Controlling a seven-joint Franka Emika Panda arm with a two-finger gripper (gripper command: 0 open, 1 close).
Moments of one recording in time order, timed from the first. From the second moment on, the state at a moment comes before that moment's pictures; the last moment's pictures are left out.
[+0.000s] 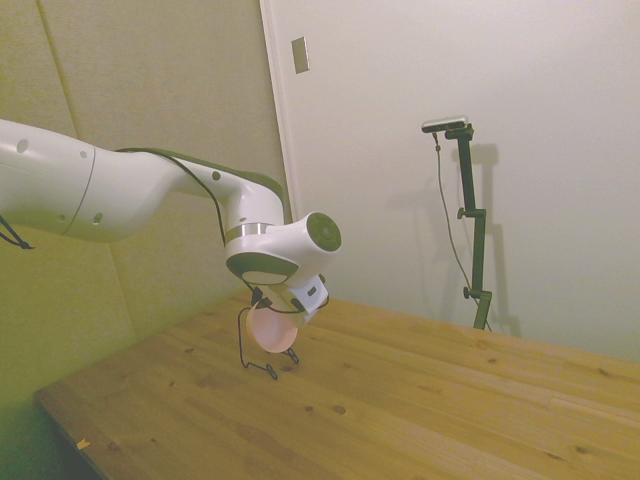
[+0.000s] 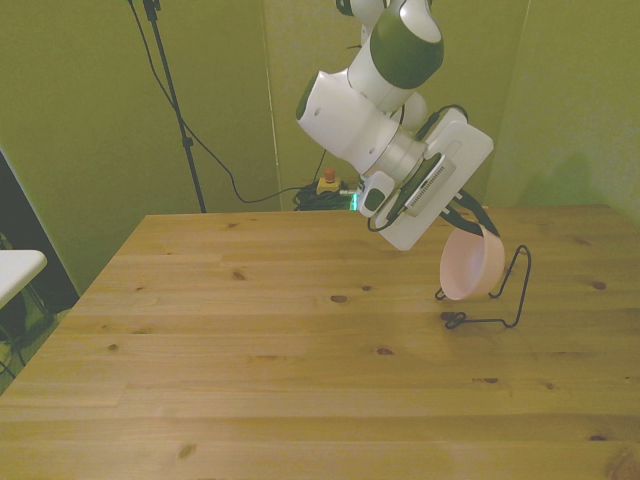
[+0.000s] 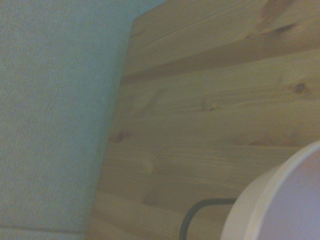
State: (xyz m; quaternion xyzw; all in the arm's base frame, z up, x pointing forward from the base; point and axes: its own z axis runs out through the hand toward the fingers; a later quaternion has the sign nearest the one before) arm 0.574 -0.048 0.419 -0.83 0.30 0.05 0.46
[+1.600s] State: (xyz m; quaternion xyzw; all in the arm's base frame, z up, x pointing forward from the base) arm 0.569 -0.025 0.402 -0.83 0.29 0.02 0.47
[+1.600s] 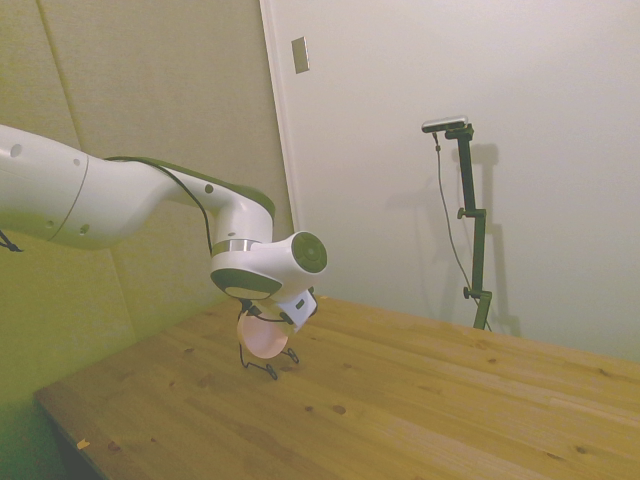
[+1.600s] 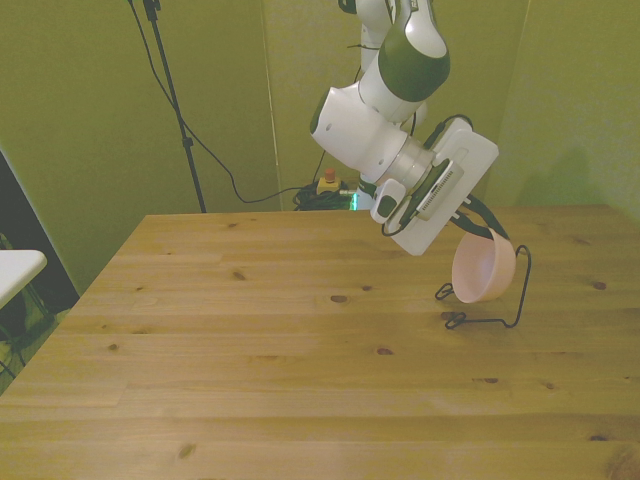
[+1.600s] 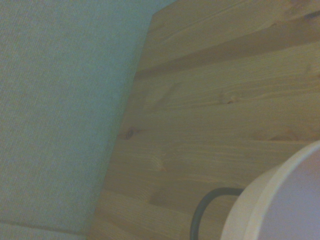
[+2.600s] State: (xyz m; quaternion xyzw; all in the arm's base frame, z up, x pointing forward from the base) arm 0.592 -0.006 0.390 -0.83 0.30 0.04 0.46
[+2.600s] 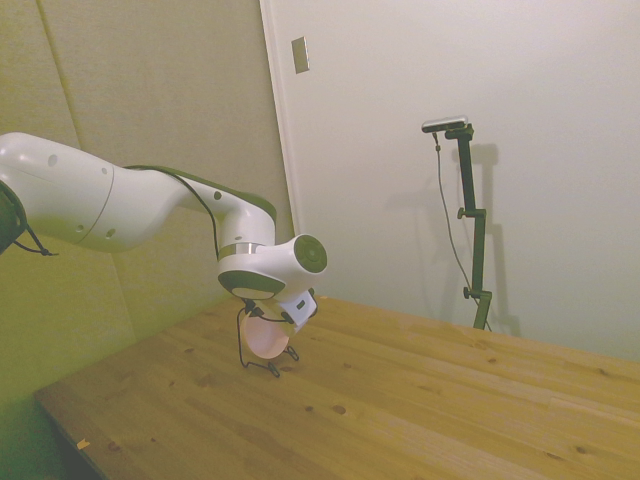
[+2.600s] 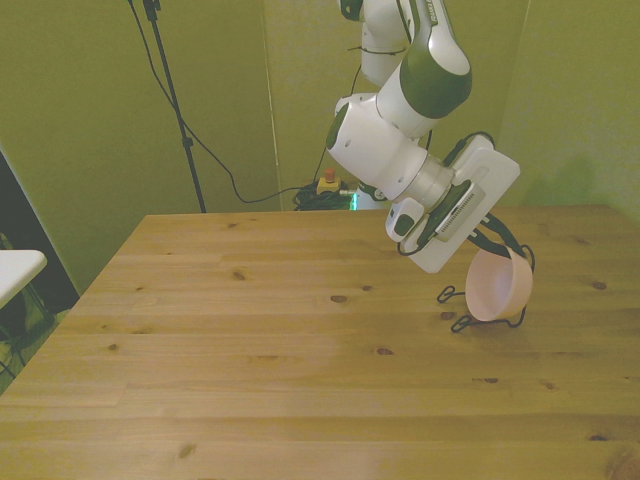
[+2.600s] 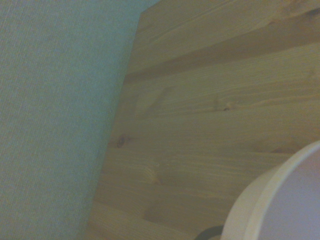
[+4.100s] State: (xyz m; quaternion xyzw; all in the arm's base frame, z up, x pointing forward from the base) arm 0.601 0.003 0.384 -0.84 0.31 0.05 0.45
